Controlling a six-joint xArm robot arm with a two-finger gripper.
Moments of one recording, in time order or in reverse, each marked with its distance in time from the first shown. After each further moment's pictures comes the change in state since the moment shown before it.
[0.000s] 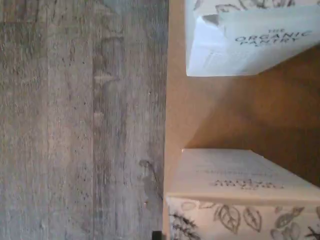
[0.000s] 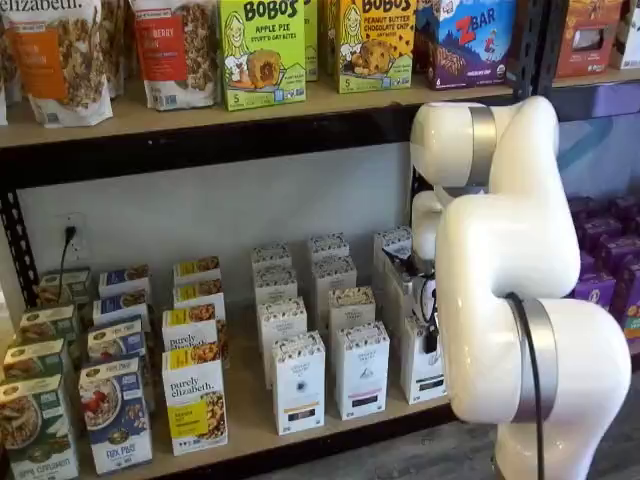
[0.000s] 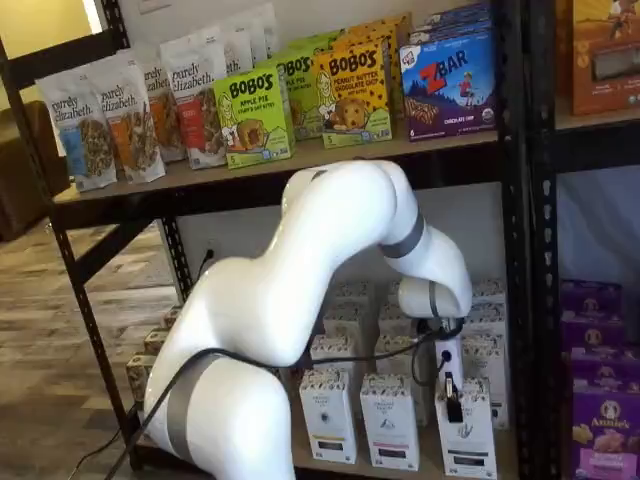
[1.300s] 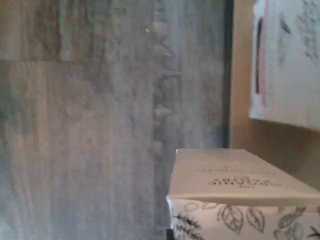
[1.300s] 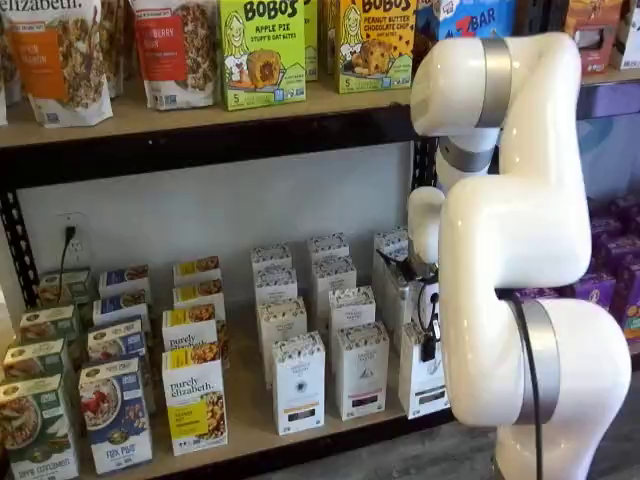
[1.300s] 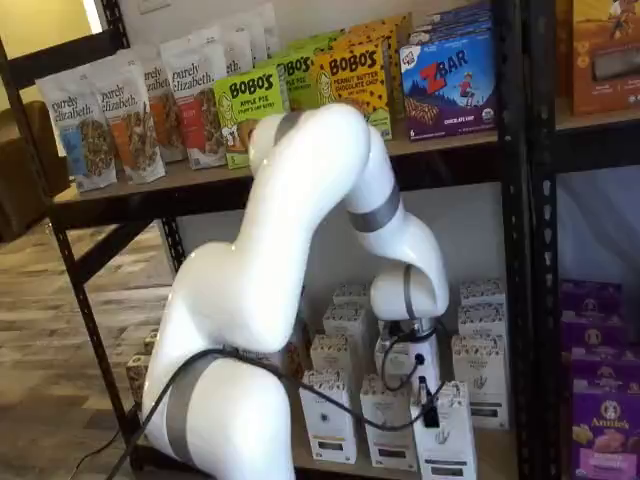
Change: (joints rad) arm 0.038 -0.329 0.503 -0.087 -0.180 0.127
